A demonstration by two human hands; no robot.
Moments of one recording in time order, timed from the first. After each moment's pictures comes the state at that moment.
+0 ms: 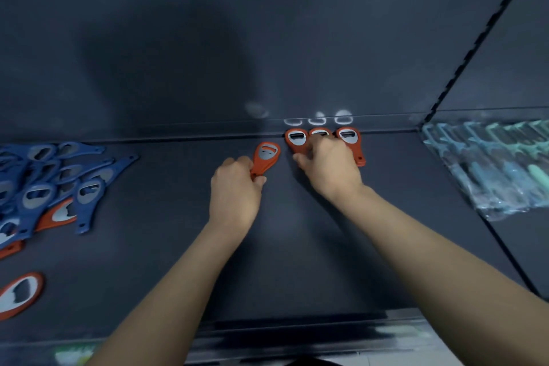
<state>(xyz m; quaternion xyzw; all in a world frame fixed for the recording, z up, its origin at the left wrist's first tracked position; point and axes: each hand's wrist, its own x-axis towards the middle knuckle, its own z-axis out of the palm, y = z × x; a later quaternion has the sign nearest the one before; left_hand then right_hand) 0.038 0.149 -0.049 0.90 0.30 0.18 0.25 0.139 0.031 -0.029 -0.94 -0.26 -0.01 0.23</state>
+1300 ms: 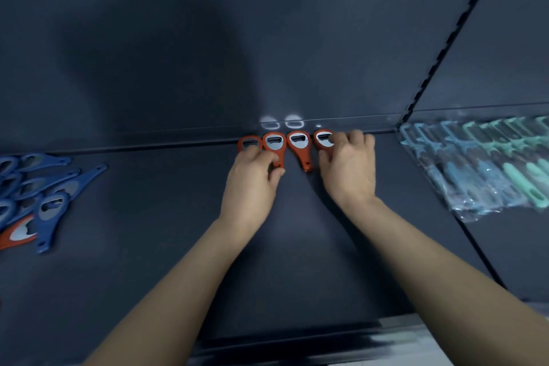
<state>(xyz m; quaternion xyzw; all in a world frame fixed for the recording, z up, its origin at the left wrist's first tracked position) 0.078 0.110 -0.052 0.92 0.13 0.26 0.26 0.169 -0.020 -0.045 -0.96 -0.16 -0.12 0.19</state>
